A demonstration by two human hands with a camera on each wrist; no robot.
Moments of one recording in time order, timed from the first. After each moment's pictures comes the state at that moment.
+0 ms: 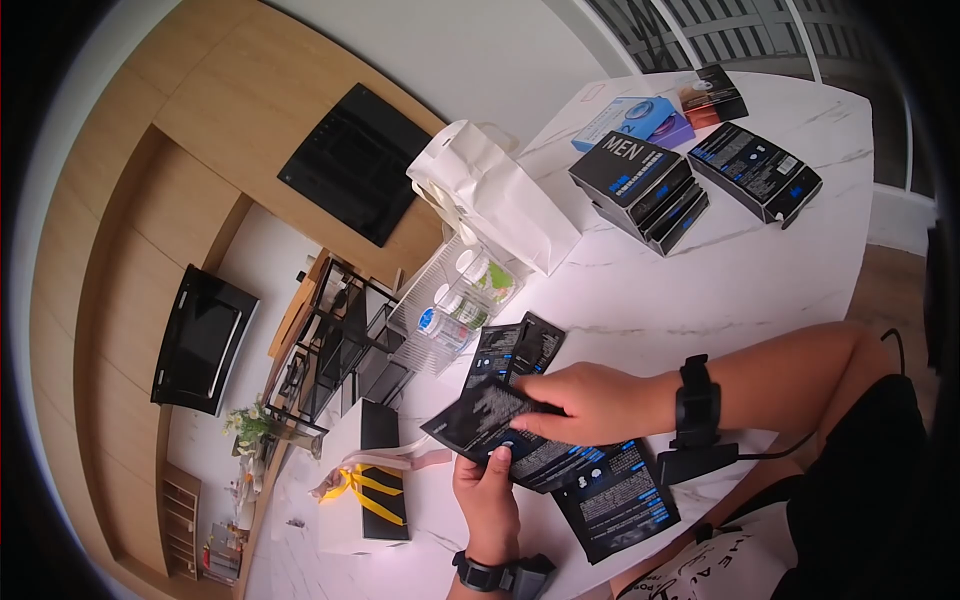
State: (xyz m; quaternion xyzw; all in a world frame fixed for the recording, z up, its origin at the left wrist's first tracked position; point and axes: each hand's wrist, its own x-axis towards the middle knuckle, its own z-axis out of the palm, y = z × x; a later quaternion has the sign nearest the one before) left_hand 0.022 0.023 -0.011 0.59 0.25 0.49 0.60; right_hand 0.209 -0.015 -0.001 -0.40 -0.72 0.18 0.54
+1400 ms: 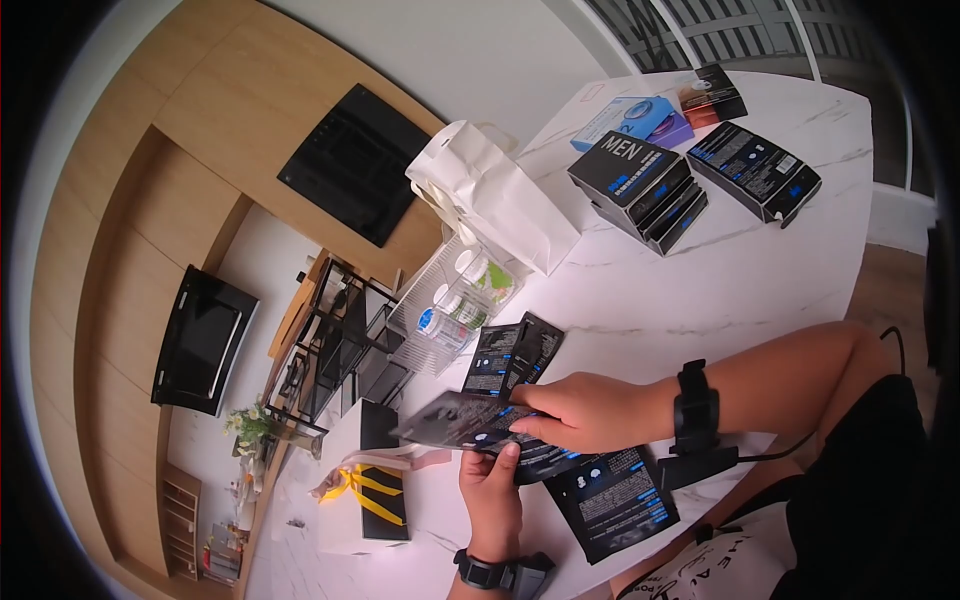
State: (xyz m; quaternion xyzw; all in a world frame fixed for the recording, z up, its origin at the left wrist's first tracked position) left_hand 0.023 0.028 -0.017 0.59 0.27 0.47 0.60; right_hand 0.204 -0.020 -0.001 -0.37 -0.72 0.20 0.55
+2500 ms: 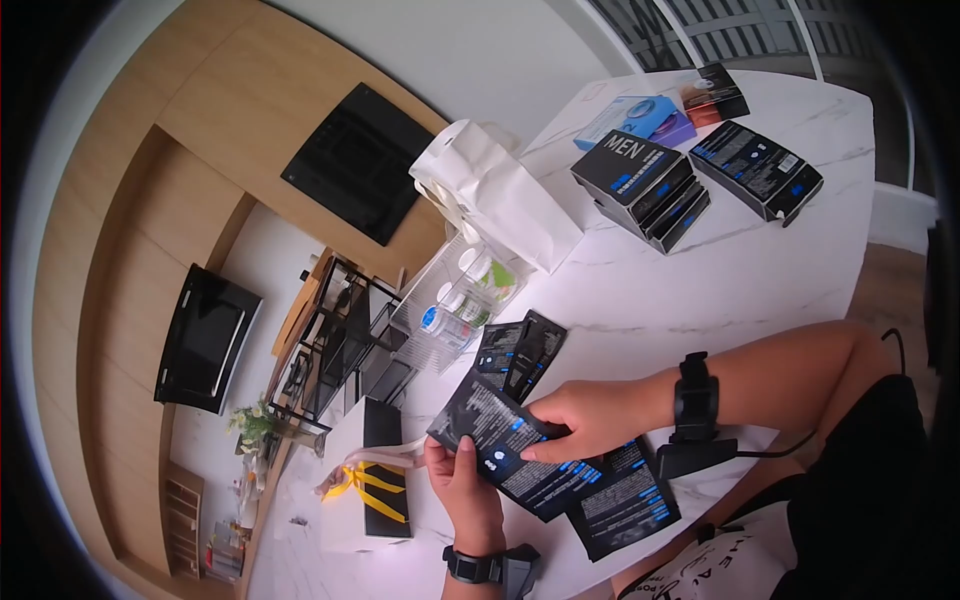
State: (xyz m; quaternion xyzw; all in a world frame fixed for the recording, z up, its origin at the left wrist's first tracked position) left_hand 0.020 0.038 0.000 0.58 0.23 0.56 0.55; right_hand 0.208 -0.014 -0.004 -0.35 -0.73 0.40 0.43
